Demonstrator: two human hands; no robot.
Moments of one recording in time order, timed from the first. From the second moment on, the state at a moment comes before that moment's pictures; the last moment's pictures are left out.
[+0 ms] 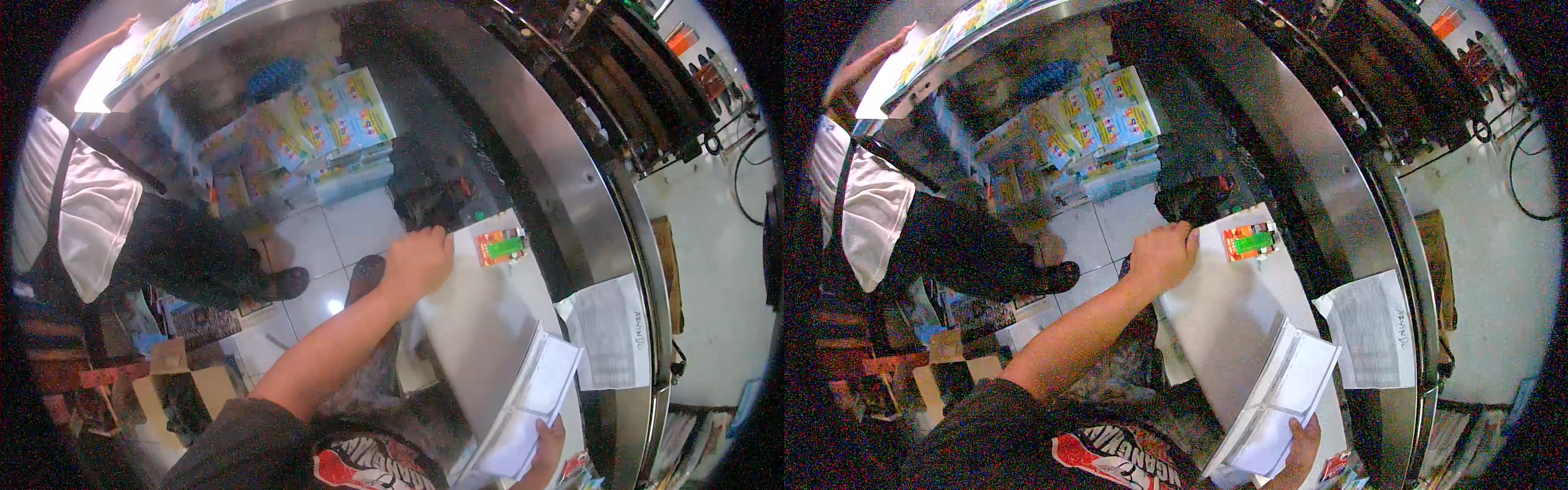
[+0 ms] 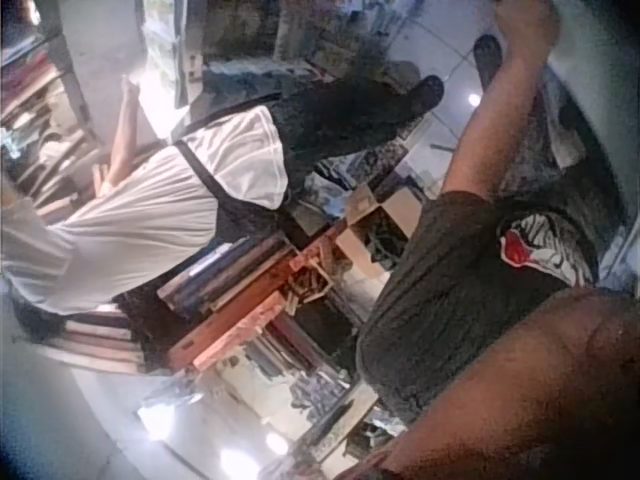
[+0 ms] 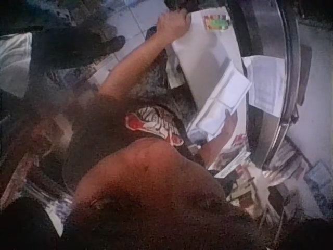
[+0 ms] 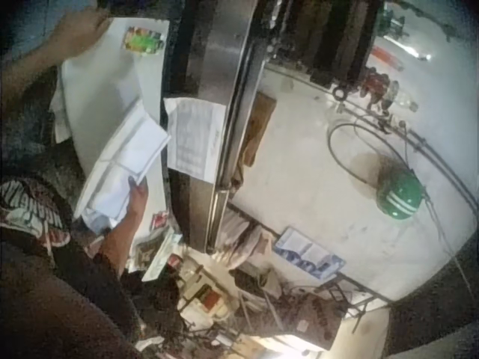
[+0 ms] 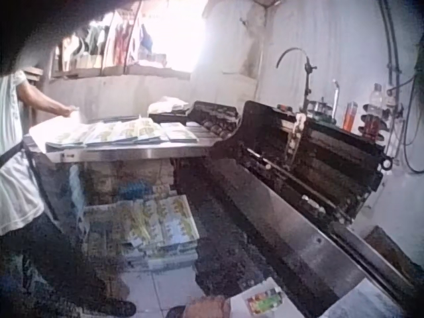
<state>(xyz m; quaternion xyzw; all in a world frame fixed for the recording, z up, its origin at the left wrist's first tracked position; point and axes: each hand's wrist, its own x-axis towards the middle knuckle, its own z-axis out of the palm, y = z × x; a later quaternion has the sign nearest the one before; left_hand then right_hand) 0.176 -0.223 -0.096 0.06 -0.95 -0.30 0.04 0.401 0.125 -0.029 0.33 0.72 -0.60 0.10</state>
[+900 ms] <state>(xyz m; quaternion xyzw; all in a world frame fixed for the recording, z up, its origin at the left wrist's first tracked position) -0.181 -0.178 -0.244 0.22 -0.50 -0.84 -0.06 0.382 0.132 -0.010 0.40 0.71 -0.56 0.16</state>
